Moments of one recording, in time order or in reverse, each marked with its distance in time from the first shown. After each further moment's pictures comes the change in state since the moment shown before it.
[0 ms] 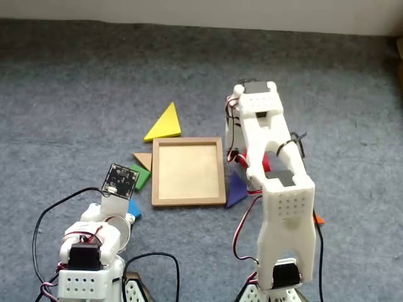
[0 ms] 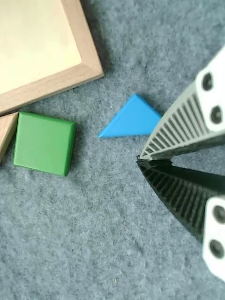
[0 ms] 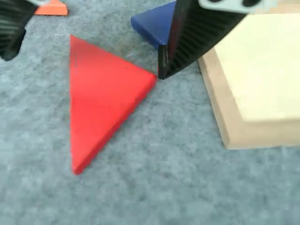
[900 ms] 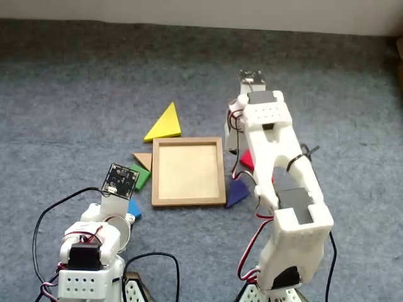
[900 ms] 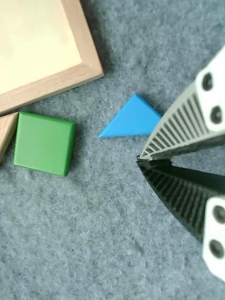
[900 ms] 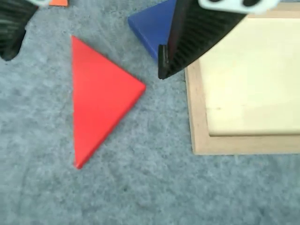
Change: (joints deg) left arm 0.0 0.0 0.0 0.0 0.0; right arm -0.5 -21.4 25.1 -18.5 1.1
